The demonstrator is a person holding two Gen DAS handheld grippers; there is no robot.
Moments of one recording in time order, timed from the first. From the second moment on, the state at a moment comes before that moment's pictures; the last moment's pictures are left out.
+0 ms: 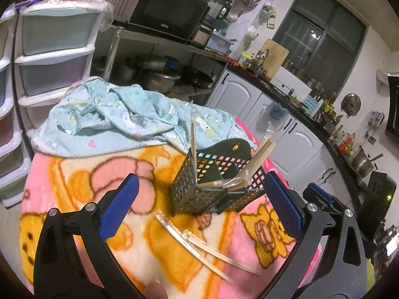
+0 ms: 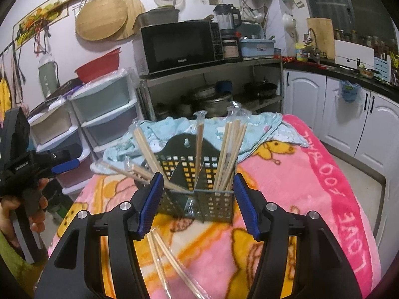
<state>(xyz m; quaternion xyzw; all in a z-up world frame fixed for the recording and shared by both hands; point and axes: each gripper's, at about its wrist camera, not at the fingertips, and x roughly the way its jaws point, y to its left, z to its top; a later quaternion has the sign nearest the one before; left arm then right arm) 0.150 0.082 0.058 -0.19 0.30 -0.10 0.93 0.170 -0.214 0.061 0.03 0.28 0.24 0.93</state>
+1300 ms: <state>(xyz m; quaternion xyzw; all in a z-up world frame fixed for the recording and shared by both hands) 0.174 0.077 -0.058 -0.19 0.45 -0.08 0.87 0.174 -0.165 -0.029 -0.06 0.41 0.28 0.87</state>
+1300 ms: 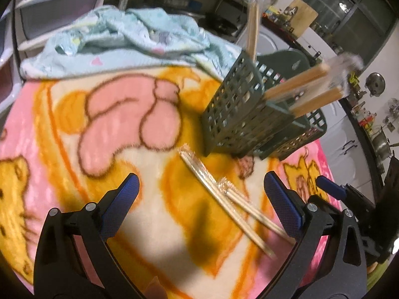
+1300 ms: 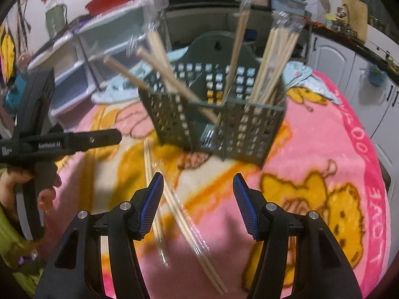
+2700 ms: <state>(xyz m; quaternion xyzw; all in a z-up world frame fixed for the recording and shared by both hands) 0.232 0.068 -0.098 -0.14 0.53 -0.03 0.84 0.217 -0.083 -0.095 -0.13 0.49 0.32 0.80</state>
